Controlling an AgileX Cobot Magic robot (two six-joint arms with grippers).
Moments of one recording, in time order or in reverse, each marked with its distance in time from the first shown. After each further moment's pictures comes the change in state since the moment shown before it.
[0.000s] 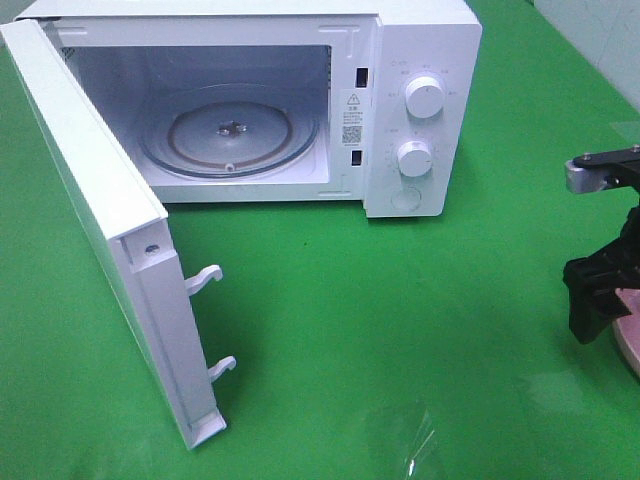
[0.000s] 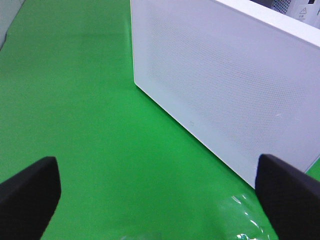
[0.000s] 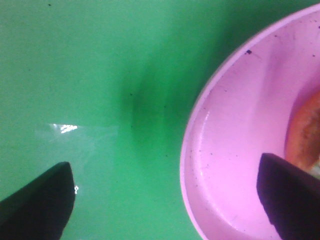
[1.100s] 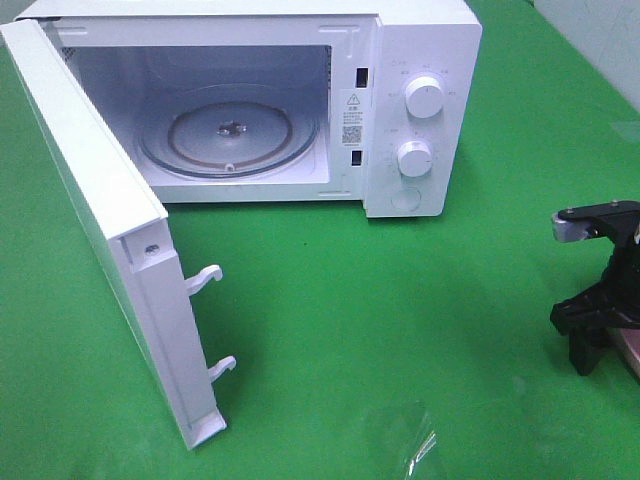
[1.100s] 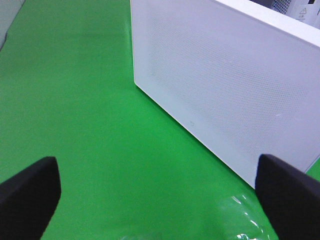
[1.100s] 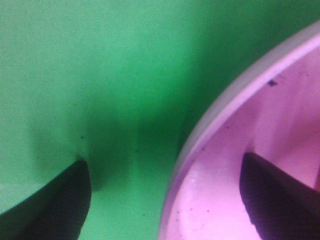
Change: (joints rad) left arm 0.000 0.000 0.000 0.000 0.000 0.000; right arm -0.047 0.220 0.031 -0.058 -0.174 0.054
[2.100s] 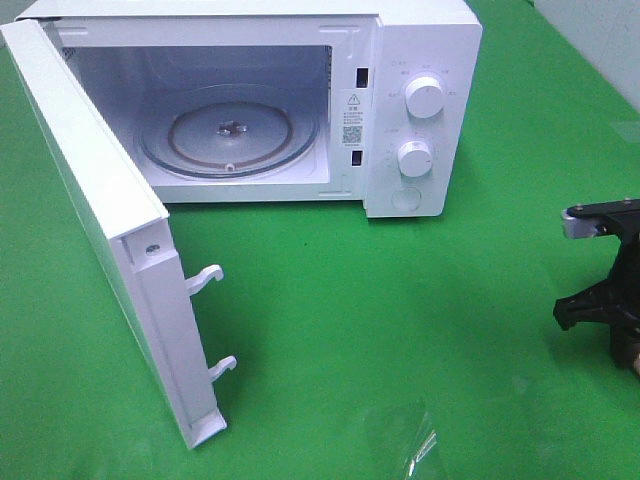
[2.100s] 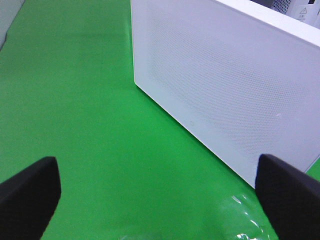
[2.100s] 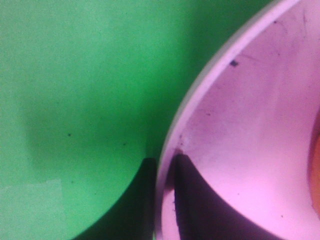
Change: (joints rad) left arm 0.000 0.000 0.000 0.000 0.000 0.000; right arm 0.001 -0.011 0.003 -0.045 0.028 0.111
